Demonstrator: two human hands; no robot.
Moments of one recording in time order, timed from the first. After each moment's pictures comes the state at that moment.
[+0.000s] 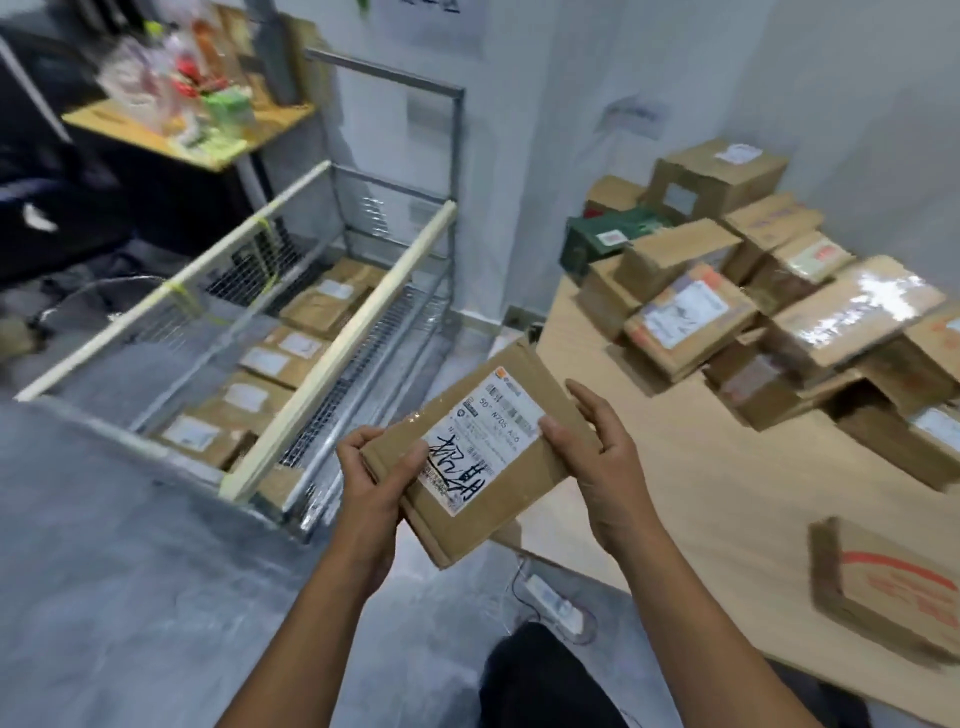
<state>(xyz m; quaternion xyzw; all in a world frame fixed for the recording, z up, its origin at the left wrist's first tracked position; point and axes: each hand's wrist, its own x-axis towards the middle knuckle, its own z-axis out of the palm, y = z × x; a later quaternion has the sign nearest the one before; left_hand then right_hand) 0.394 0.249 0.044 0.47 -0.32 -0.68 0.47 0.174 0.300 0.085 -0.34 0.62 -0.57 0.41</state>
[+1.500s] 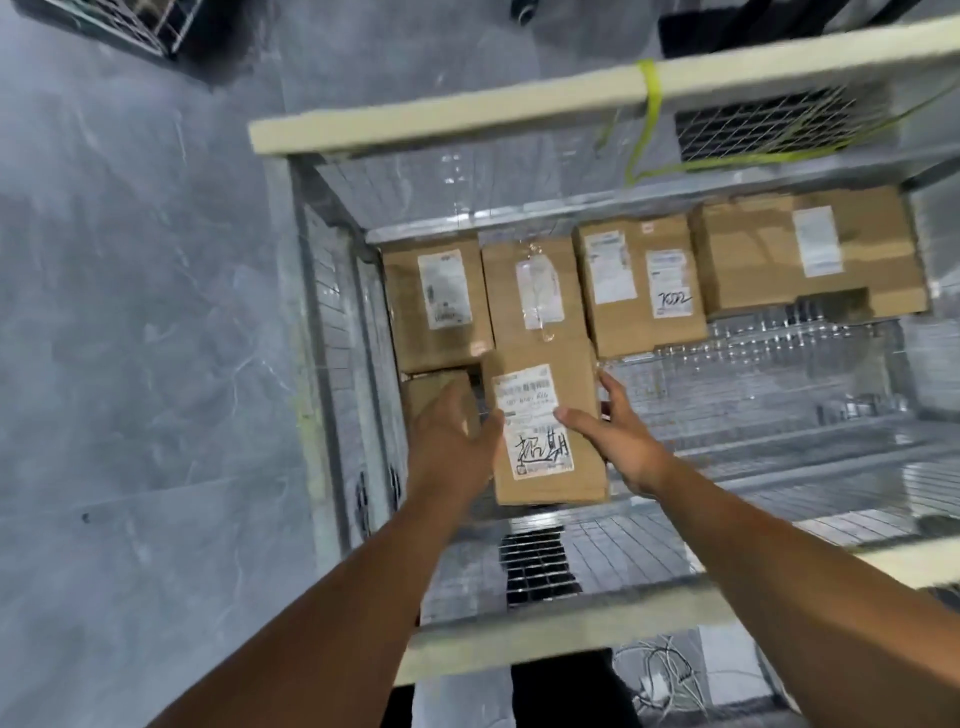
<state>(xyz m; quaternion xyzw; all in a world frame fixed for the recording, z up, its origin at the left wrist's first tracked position) 0.664 -0.183 -0.340 0.86 -0.09 -0.43 0.27 0.512 -0.343 -0.377 -0.48 0.55 0.12 0.68</state>
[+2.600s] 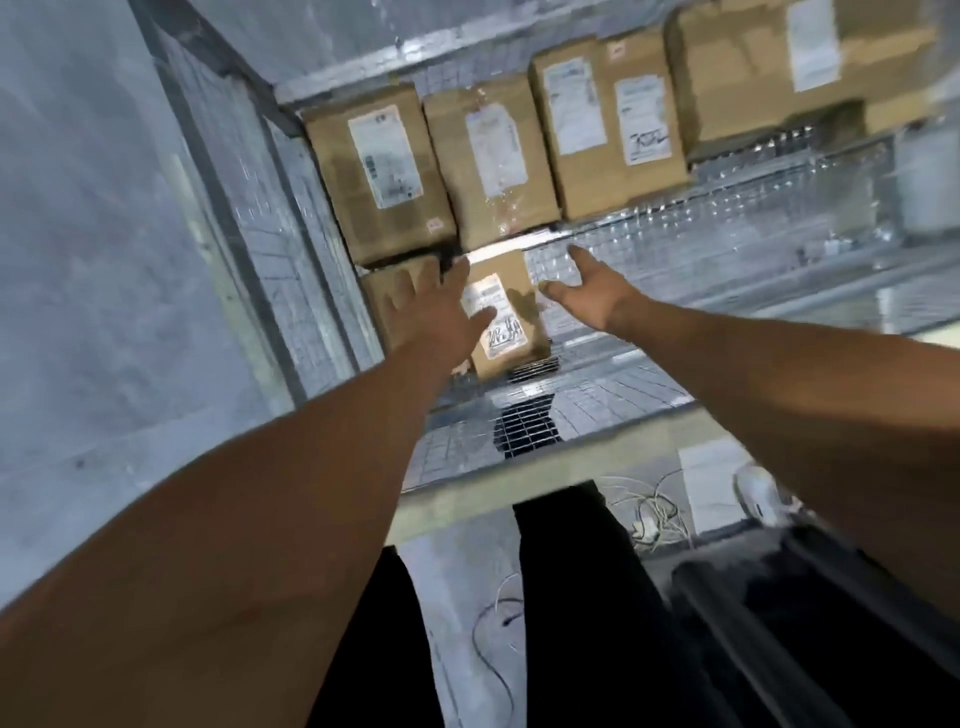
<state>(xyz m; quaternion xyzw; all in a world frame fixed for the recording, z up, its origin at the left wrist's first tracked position) 0.659 -0.198 -0.388 0.82 -0.35 -0.44 -0.05 0.504 -0.350 -0.395 -0.64 0.52 0.28 0.49</state>
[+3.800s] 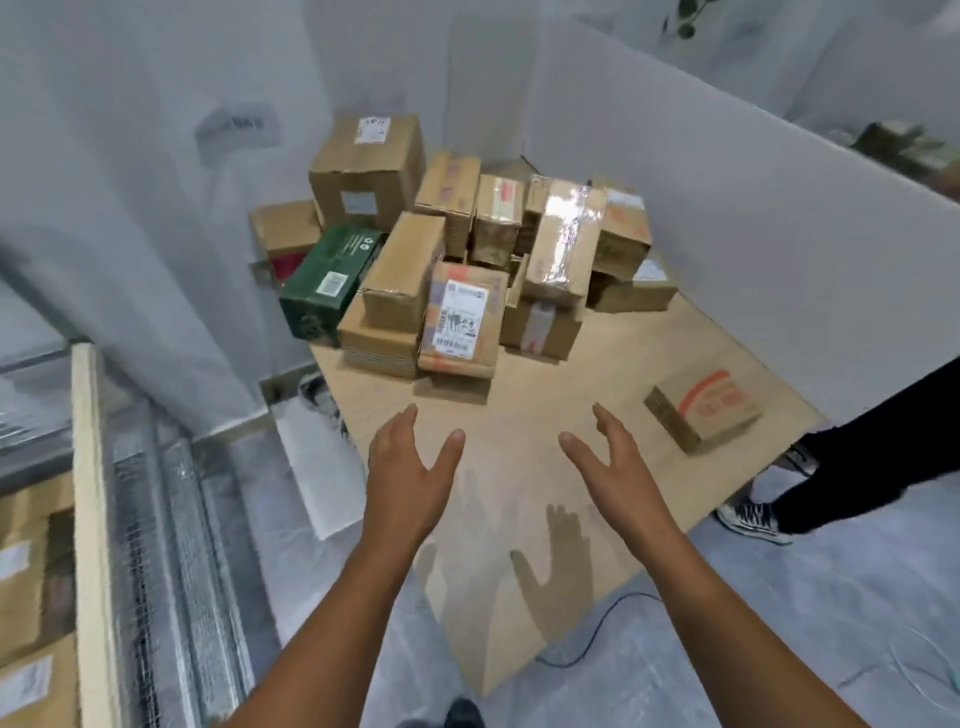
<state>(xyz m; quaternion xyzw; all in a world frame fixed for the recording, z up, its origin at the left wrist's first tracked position) 0.172 0.052 0.053 0.28 -0.83 -0.48 0.09 0.089 0.275 0.075 -0.02 0.86 -0.48 0.14</state>
